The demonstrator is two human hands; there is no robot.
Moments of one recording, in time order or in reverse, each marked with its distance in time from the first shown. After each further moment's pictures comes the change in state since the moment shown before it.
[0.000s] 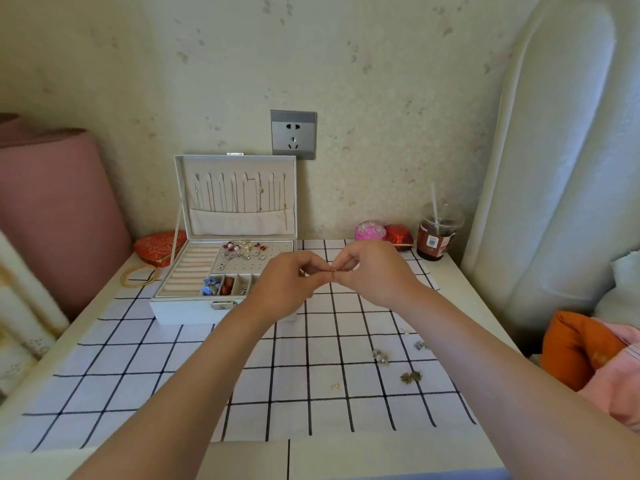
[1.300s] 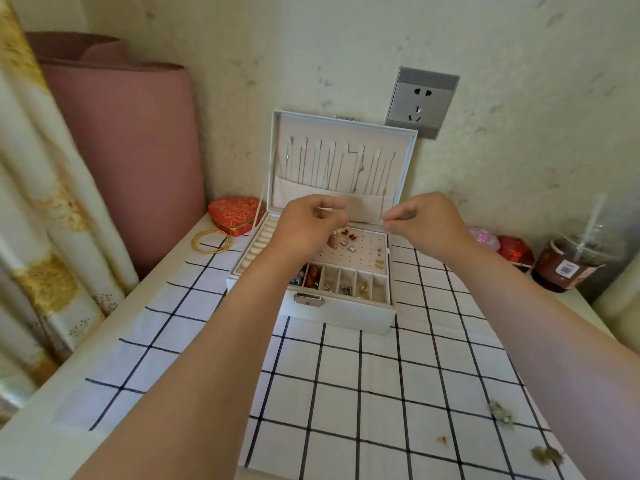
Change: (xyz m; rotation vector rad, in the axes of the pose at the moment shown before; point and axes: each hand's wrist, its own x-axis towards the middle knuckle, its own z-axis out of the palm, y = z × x) left_hand 0.037 -0.066 -0.096 -0.301 0.302 -0.241; right_hand 0.136 -0.021 0.064 0.111 0.034 -0.041
